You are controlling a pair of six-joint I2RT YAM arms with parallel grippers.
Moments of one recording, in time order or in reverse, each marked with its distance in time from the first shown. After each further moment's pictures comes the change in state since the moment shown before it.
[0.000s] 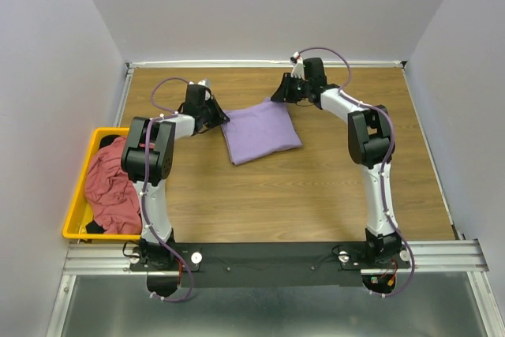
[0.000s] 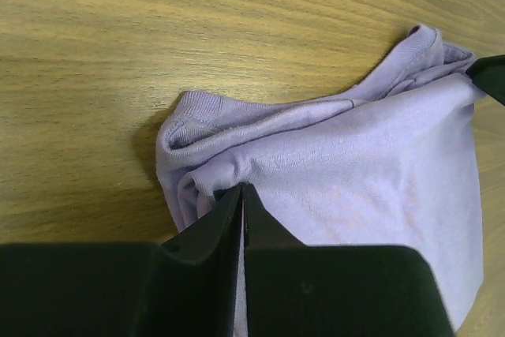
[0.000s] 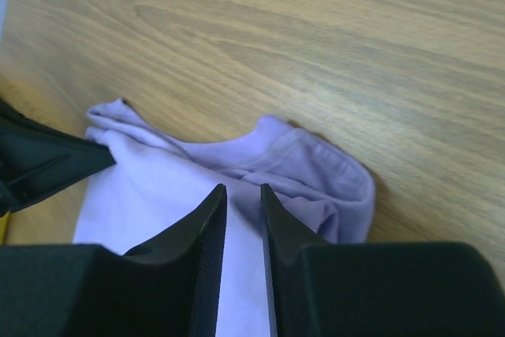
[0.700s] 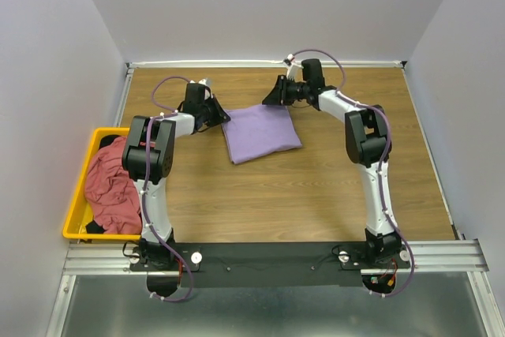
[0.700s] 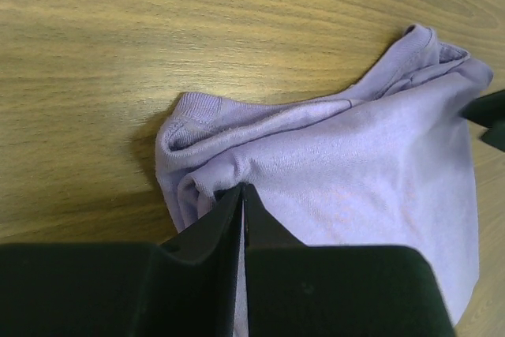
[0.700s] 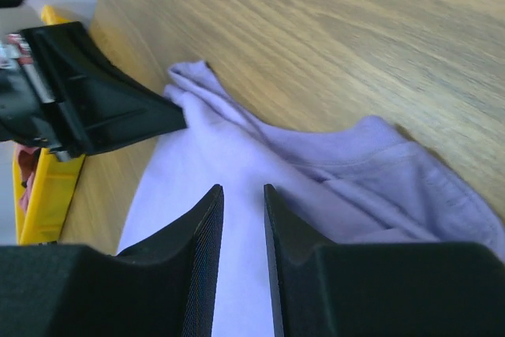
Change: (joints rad) left arm 0.008 0.023 0.028 -0.002 0.039 0.013; right arm -0.002 0.024 0.010 0.058 -0.281 0.047
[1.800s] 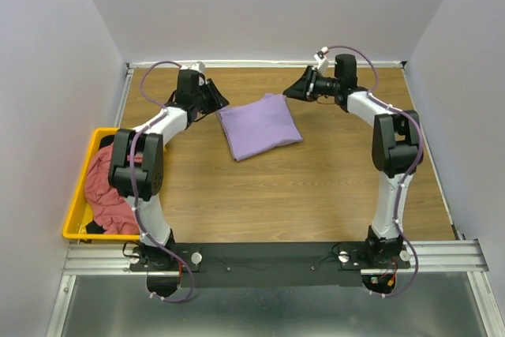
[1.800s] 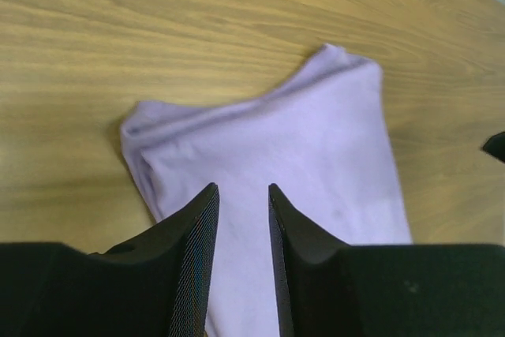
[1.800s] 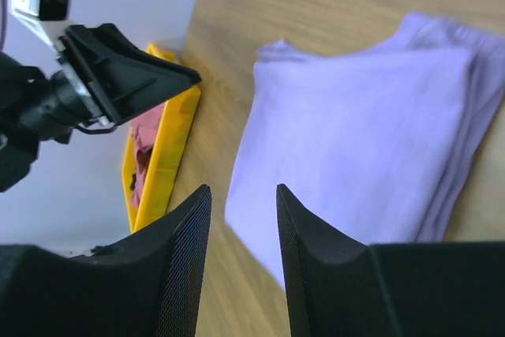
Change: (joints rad) left arm -0.003 -0.173 0.042 -0.125 -0.039 -0.008; right arm -0.138 -0.232 -0.251 0.137 -0.133 0.244
